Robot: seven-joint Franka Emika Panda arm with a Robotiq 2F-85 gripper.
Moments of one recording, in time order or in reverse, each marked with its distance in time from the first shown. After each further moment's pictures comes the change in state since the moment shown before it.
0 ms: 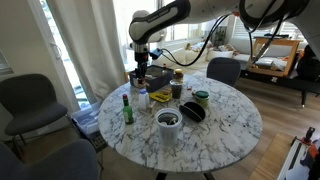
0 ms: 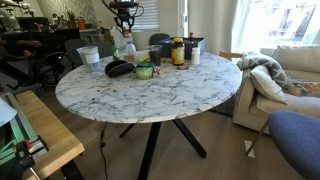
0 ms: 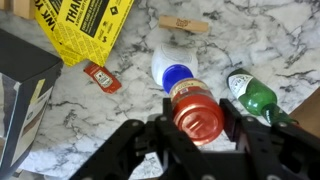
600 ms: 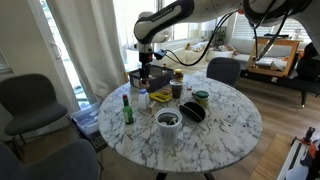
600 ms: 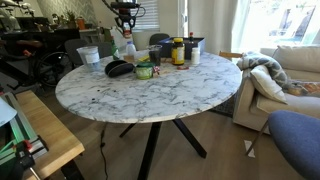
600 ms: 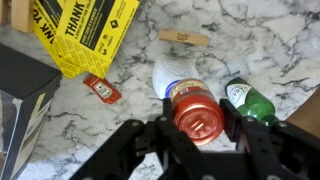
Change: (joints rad) arm -0.039 -0.031 0.008 -0.058 0.033 0.005 -0.041
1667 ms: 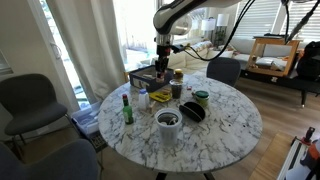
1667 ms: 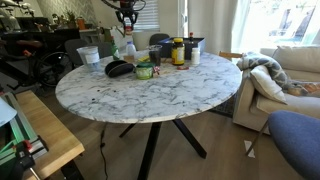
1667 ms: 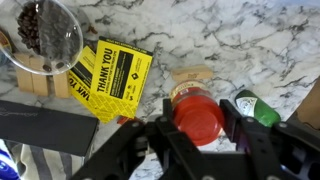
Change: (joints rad) arm -0.104 -0.238 -0.040 -0.312 0.125 0.075 0.039
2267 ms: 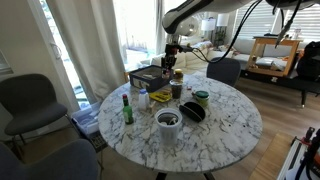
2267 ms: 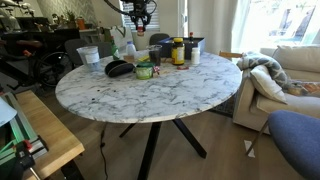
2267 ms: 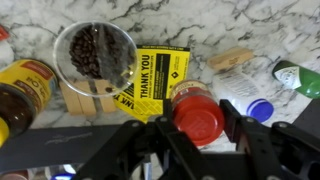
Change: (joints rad) arm -0.092 0.077 -0.035 0.095 0.092 -0.007 0.058
